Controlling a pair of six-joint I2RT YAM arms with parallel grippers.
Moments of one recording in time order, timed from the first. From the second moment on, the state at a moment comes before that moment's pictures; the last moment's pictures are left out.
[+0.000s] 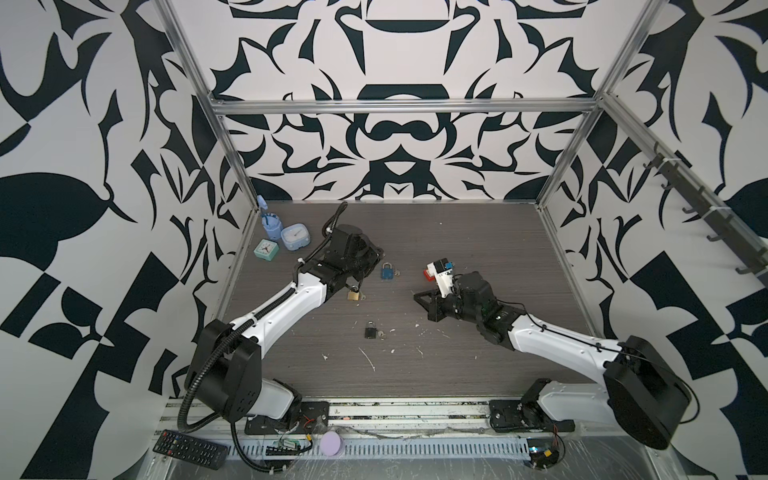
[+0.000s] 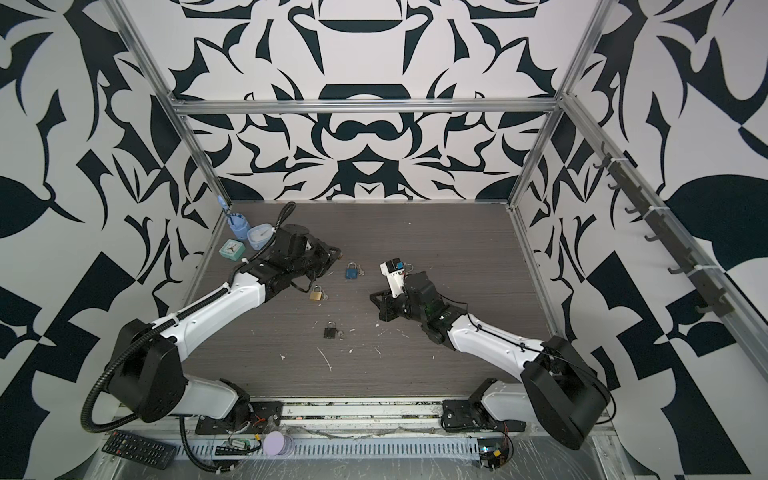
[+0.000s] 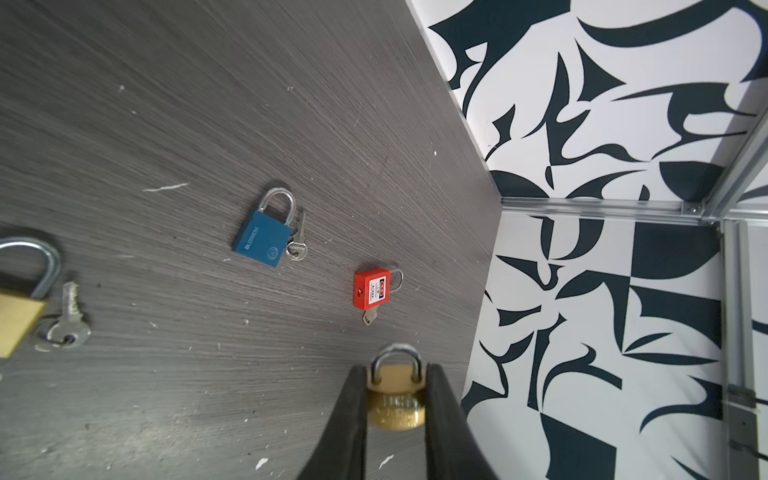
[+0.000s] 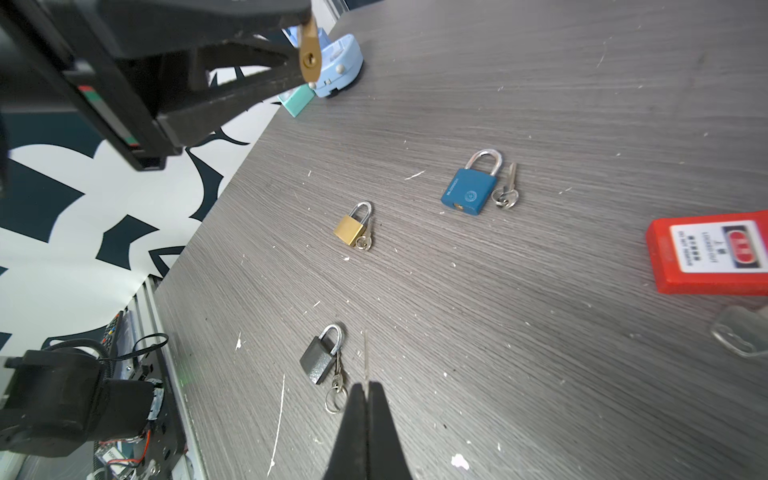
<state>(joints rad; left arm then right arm) -0.54 1.44 1.06 -0.23 0.14 -1.19 0.67 1.22 0.58 0.18 -0.30 0.47</state>
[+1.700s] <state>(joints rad) -1.19 1.75 1.13 -0.72 0.13 -0.61 0.60 0.73 0.54 -0.55 -0.30 0.57</state>
